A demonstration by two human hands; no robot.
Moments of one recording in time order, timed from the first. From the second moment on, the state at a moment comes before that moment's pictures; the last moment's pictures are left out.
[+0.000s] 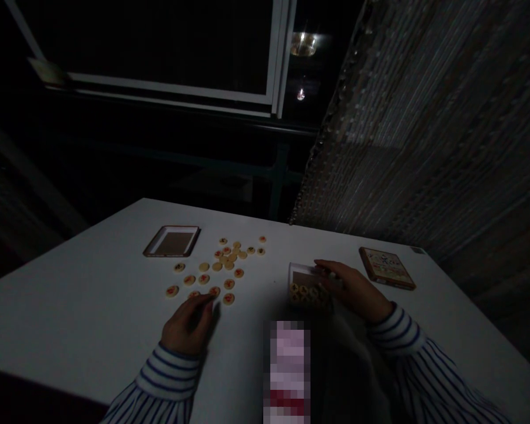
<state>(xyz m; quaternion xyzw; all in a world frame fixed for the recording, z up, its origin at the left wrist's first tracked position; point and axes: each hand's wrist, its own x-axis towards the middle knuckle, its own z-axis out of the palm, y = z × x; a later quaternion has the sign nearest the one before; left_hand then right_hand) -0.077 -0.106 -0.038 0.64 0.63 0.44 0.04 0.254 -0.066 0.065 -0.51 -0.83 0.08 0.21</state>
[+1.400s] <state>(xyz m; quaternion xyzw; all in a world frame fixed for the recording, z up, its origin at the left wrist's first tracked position) -0.115 -0.110 -0.048 0.63 0.63 0.45 -0.06 0.145 -0.050 0.051 -0.35 -0.93 0.01 0.04</state>
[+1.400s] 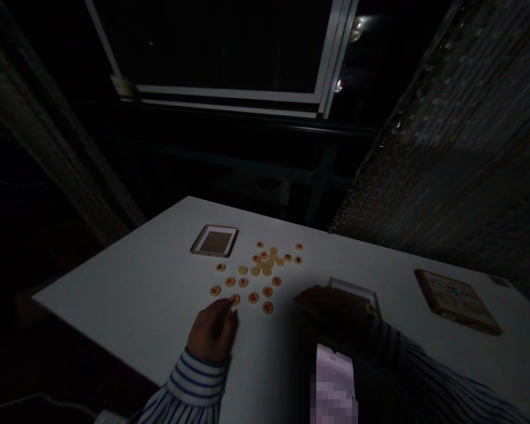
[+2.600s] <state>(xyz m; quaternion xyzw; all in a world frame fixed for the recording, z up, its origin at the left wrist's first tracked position) -0.186 -0.020 -0.016 0.62 0.73 0.26 0.11 -0.004 0.009 0.045 -0.34 -0.94 0.05 0.03</state>
